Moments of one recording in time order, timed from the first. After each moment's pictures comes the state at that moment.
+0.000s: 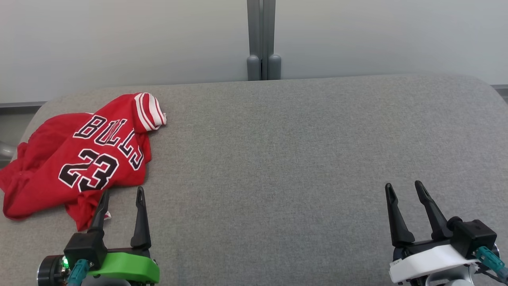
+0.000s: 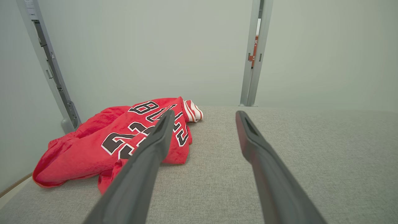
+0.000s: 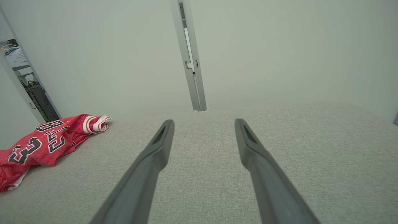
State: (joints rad) left arm 0.01 0.09 -0.06 0.11 -0.19 0.00 -0.21; right arm 0.07 -0.10 0.04 0.06 0.25 0.13 -0.26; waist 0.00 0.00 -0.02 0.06
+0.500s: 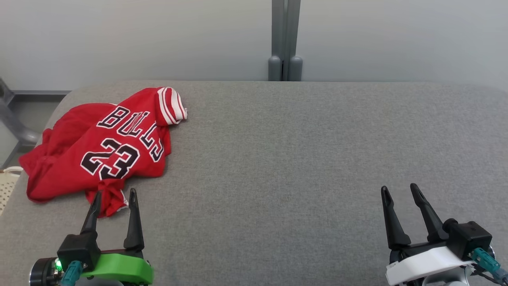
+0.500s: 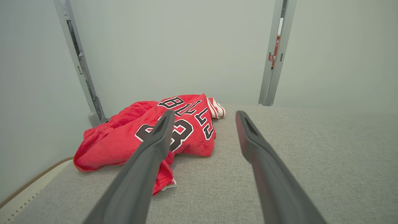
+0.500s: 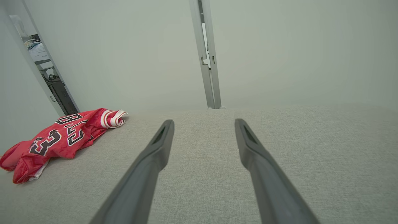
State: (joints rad) left arm 0.02 0.12 -0.05 0.11 -0.20 0.01 -0.22; right arm 0.07 -0.09 0.05 0.07 0.26 0.13 -0.26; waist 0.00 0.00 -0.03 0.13
